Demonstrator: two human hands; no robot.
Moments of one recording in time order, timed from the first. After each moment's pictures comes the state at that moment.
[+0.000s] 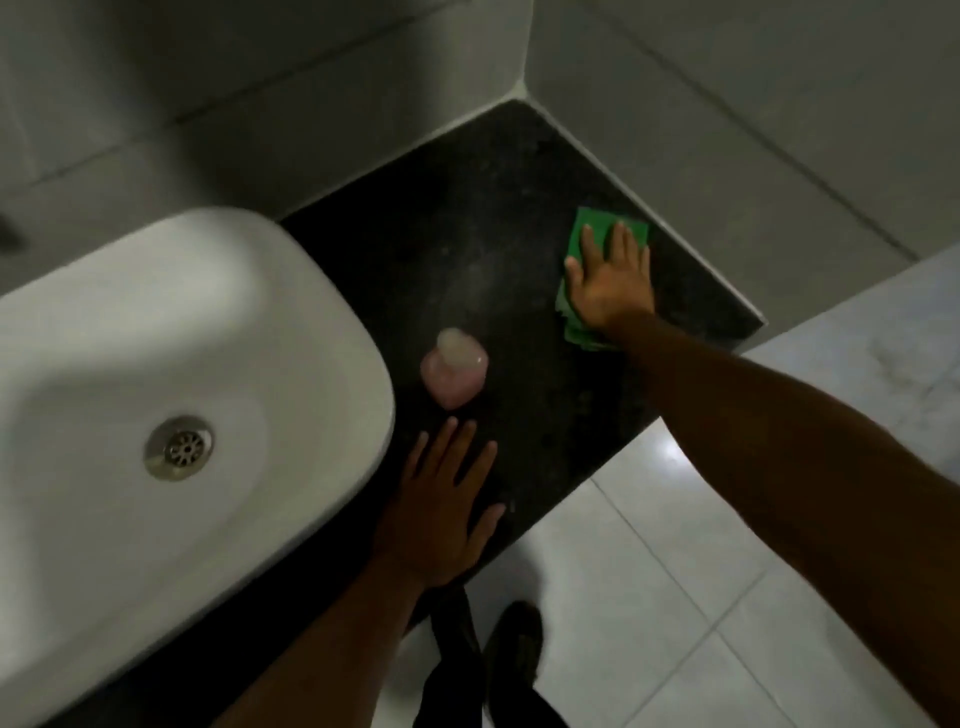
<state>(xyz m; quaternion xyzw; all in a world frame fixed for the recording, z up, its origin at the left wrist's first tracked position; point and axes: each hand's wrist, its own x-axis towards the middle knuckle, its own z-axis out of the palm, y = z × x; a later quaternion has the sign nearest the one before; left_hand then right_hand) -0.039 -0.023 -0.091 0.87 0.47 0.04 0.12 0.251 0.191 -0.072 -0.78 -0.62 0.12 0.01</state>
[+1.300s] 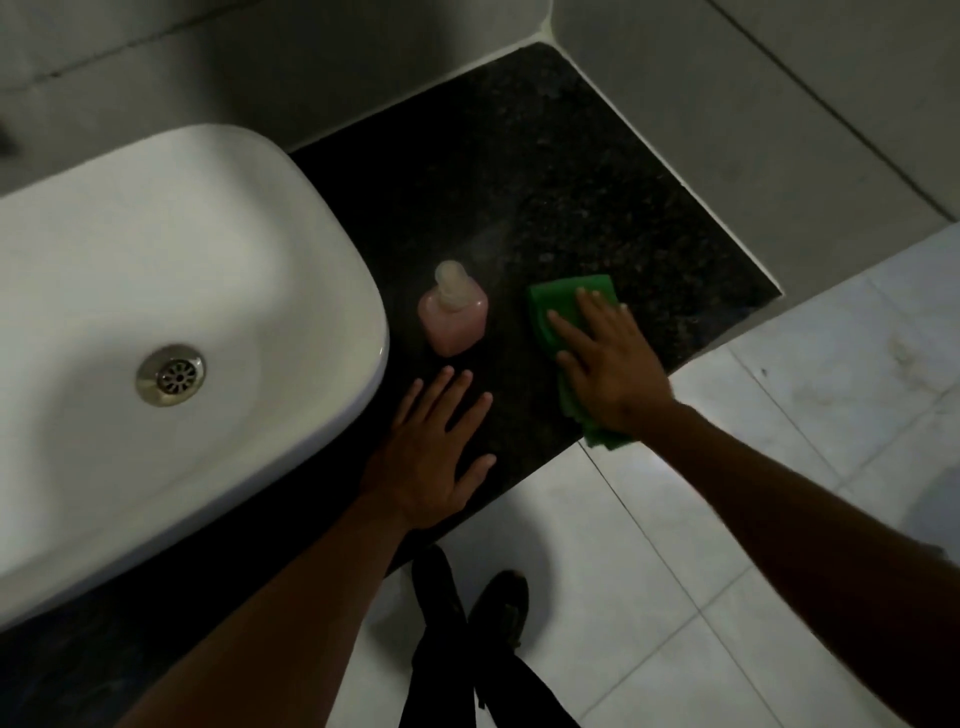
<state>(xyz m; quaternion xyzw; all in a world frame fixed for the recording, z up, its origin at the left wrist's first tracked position) -0.036 -0.016 -0.084 0.86 0.49 0.04 0.12 0.240 0.050 -0.079 -0.61 -0.78 0.10 0.01</state>
